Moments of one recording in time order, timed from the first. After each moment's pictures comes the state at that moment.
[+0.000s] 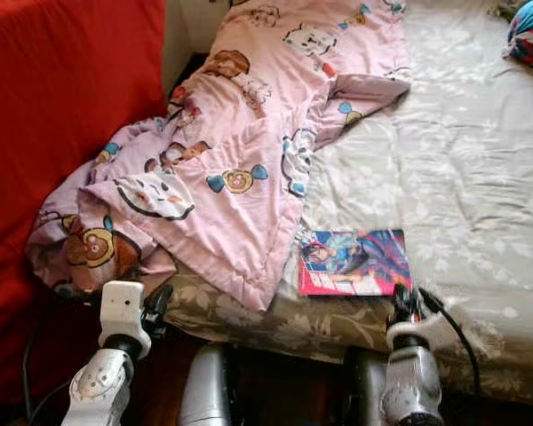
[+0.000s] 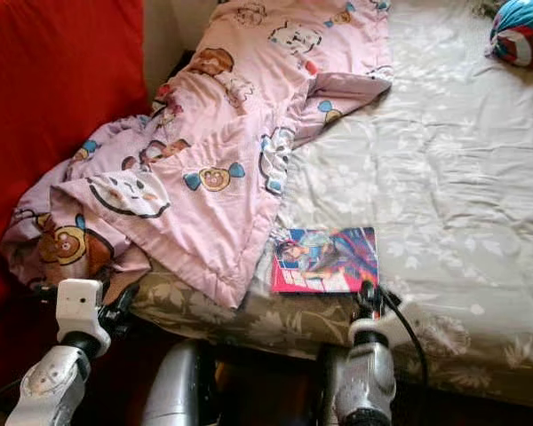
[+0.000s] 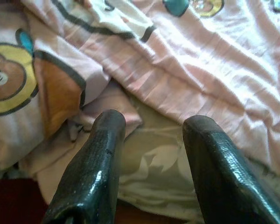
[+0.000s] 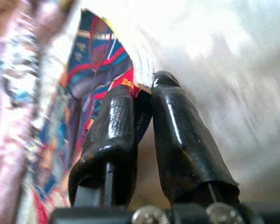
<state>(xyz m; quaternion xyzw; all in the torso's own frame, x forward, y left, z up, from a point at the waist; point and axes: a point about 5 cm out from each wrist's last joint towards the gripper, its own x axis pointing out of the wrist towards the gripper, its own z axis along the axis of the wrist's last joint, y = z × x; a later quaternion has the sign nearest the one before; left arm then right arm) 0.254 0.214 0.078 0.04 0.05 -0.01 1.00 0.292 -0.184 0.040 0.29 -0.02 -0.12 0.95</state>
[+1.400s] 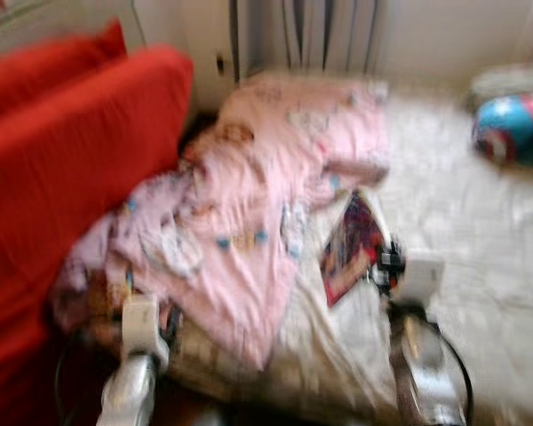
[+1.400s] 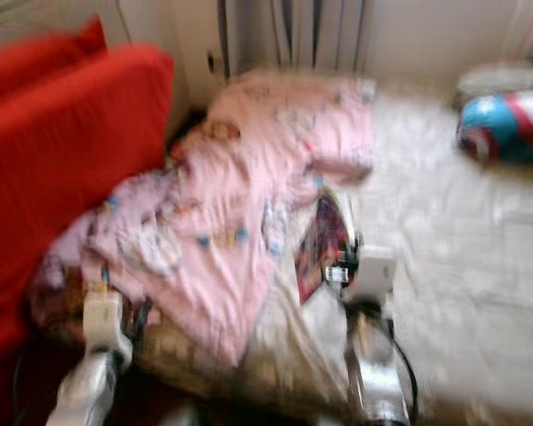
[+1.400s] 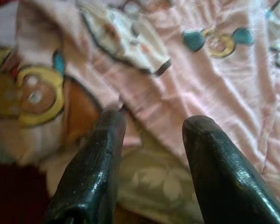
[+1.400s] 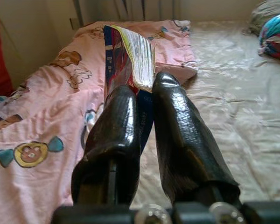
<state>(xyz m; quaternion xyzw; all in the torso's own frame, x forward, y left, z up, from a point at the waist) 0.248 0.211 -0.007 -0.01 0.18 0.04 0.98 0.292 -0.164 0.073 0.05 -0.01 -0.02 1.00</state>
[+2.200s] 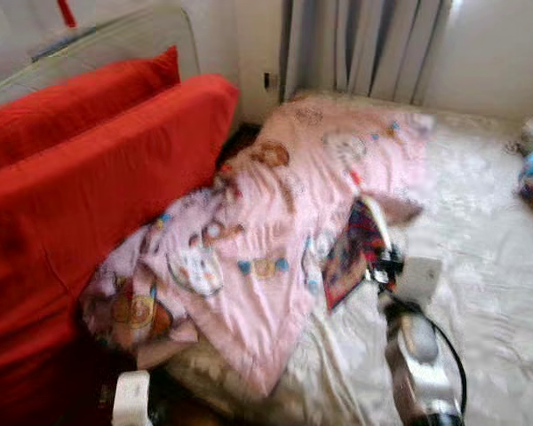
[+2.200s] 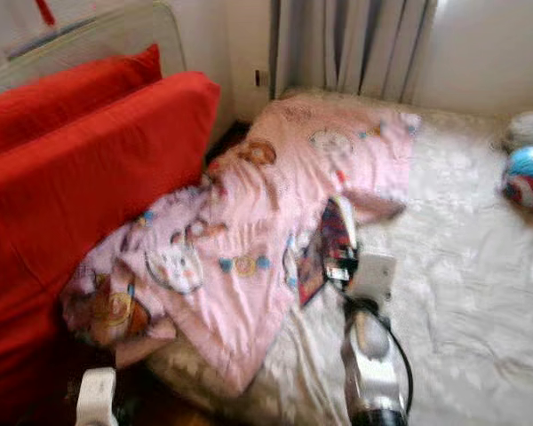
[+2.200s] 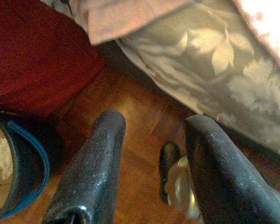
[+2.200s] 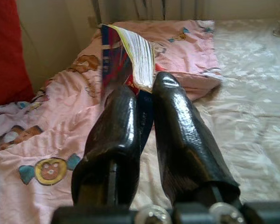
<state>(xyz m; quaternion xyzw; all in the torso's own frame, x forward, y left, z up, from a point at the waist) 0.181 0.225 -0.073 0.00 0.39 0.07 0.92 0.297 -0.166 0.069 0.07 0.02 -0.04 1.00</state>
